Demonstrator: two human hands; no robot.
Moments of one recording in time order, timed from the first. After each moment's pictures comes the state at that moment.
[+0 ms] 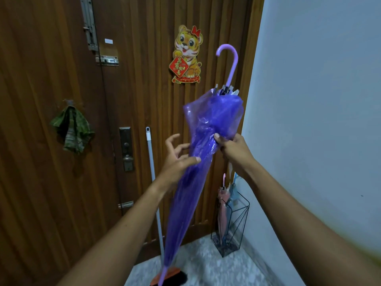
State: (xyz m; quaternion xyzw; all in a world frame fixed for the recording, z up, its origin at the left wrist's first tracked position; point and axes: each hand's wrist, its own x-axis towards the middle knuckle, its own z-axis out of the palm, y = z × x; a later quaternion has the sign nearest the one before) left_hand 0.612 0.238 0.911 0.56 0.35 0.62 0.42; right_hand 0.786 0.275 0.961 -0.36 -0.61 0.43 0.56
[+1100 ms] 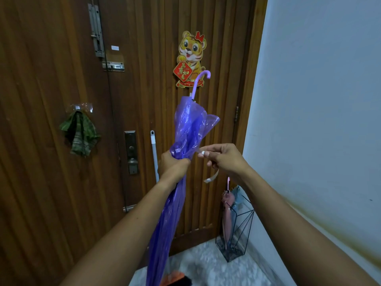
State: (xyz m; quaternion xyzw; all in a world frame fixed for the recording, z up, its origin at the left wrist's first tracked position) left_hand 0.606 0.241 0.918 0.46 0.59 0.60 0.28; right_hand 0.770 0.259 0.954 -0.40 -0.67 0.44 0.44
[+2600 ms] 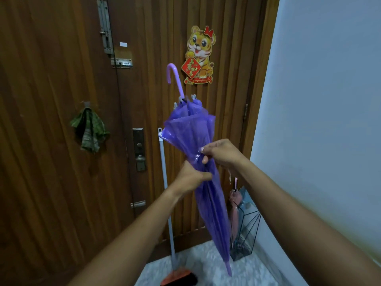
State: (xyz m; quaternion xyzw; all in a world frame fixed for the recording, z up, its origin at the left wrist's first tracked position) left_hand 0.610 0.248 0.890 0.61 0.44 0.54 0.38; right_hand 0.738 0.263 0.969 -0.45 -0.68 0.43 0.39
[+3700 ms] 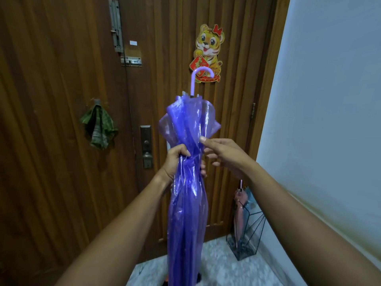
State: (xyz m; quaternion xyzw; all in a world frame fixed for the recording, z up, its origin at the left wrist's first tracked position) left_hand 0.567 0.232 0.920 0.45 0.27 0.52 0.68; right_hand 0.733 0.261 0.958 -0.41 -0.67 0.50 0.37
